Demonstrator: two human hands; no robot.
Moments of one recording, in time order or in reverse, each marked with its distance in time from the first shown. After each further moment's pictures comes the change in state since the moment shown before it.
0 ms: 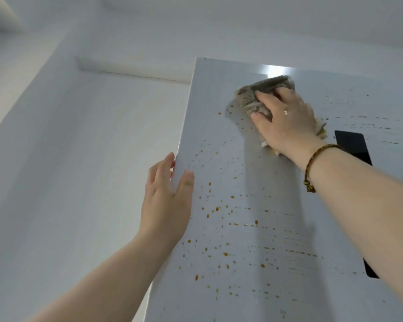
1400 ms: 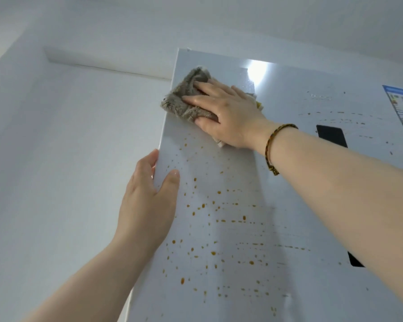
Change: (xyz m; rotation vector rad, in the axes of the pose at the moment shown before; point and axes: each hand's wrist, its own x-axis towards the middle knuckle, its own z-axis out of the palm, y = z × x) left_hand -0.003 -0.004 0.001 -0.086 0.001 -0.035; right_hand 0.006 -0.037 0.006 -0.062 -0.168 -0.416
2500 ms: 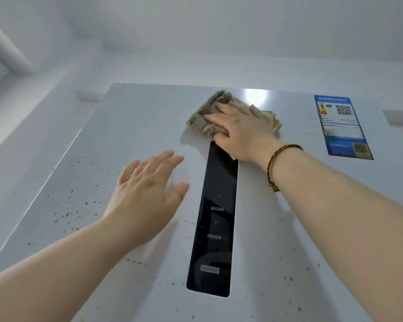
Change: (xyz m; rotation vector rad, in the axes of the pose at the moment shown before) left_hand -0.042 0.097 0.155 0.838 -0.018 0.426; right_hand -0.097 0.182 -0.025 0.075 0.063 0.062
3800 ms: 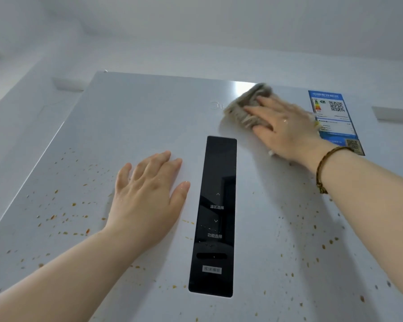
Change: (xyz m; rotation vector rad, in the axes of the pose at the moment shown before) left_hand 0.002 -0.001 0.012 0.010 -0.085 -0.060; right_hand -0.025 0.049 -0.006 -0.058 0.028 0.157
